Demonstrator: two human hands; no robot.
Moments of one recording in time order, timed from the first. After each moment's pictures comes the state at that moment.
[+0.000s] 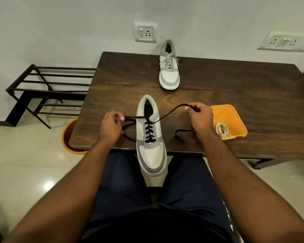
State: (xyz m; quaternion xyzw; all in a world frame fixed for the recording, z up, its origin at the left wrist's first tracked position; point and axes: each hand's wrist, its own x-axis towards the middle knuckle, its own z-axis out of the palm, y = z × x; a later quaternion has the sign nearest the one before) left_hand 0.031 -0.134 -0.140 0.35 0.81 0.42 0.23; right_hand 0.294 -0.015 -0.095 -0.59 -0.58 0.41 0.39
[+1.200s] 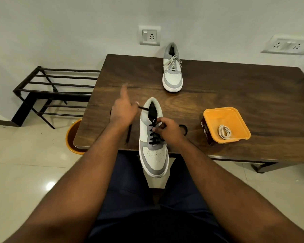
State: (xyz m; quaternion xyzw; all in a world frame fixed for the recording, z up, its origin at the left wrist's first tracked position) left_hand 0.056 -0.102 -0.066 0.42 0.82 0.35 0.18; right_hand 0.232 -0.056 -0.133 -0.47 -0.69 0.51 0.20
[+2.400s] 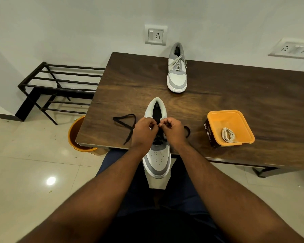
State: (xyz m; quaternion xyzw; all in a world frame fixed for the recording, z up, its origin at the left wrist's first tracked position) left_hand 0.117 -0.123 -0.135 0.44 0.77 0.41 0.20; right_hand 0.225 -0.065 -0.131 -0.49 -0.63 0.53 0.31
